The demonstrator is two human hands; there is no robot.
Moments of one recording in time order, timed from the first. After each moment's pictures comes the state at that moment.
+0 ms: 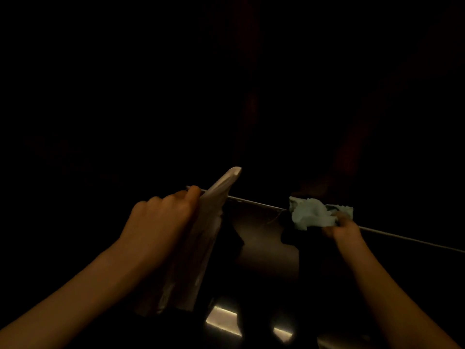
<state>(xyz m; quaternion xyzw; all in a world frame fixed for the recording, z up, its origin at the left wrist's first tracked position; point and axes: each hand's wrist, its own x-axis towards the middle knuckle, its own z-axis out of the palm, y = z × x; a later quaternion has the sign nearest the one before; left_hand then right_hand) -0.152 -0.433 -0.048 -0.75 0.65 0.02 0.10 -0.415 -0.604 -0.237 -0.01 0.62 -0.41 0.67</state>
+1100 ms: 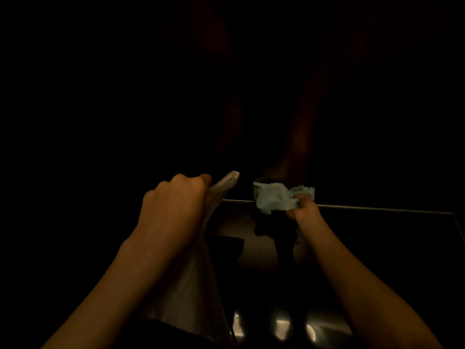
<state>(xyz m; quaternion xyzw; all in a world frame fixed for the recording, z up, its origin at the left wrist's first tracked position) -0.212 -0.476 -0.048 -0.75 0.66 0.00 0.00 -0.411 -0.586 -0.238 -0.16 0.59 -0.37 0.70</state>
